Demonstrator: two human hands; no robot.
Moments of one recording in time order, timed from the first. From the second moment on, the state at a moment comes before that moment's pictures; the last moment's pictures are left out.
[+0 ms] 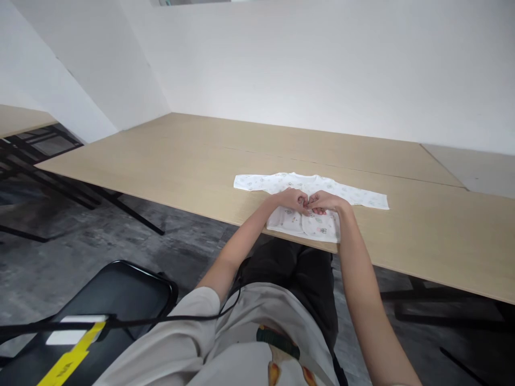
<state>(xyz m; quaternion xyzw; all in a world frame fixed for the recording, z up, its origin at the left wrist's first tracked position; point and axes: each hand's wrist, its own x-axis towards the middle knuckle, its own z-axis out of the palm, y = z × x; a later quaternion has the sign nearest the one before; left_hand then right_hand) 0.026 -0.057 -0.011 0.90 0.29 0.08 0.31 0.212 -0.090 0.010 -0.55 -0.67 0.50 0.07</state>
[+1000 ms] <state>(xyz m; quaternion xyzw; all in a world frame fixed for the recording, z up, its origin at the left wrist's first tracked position) -0.095 0.006 0.047 0.84 0.55 0.05 -0.01 0.347 -0.120 0.076 -0.80 -0.60 -0.02 -0.04</state>
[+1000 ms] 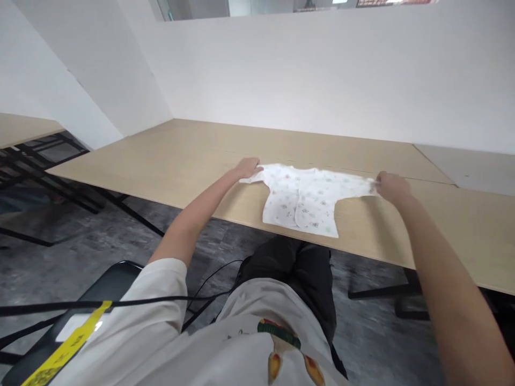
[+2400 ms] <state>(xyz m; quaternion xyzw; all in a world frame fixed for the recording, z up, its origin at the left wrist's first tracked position) -0.186 -0.082 -0.004 0.87 0.48 0.02 -0.11 0.380 -0.228 0.005 -0.80 -0.60 0.01 -0.11</state>
